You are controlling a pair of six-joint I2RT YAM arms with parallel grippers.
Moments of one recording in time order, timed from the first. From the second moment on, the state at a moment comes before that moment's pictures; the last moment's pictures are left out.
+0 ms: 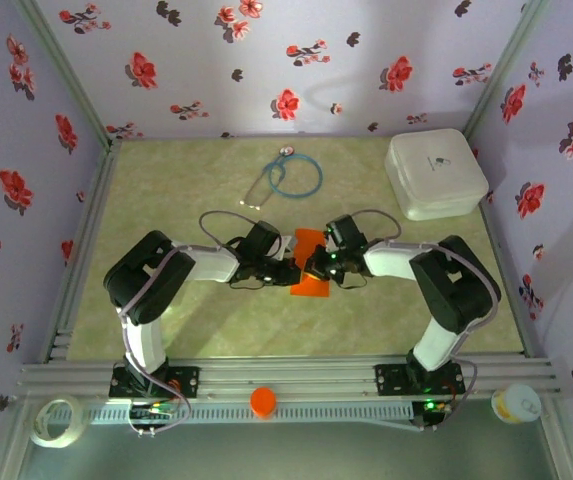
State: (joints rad) left arm -0.77 1.87 0.88 0.08 0.49 -0.64; right arm 0.56 1.71 0.76 -0.07 -0.46 0.92
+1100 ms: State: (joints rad) left arm -0.80 1.80 0.78 0.14 0.48 -0.76; right arm 0.34 1.52 0.69 -0.13 -0.44 0.89
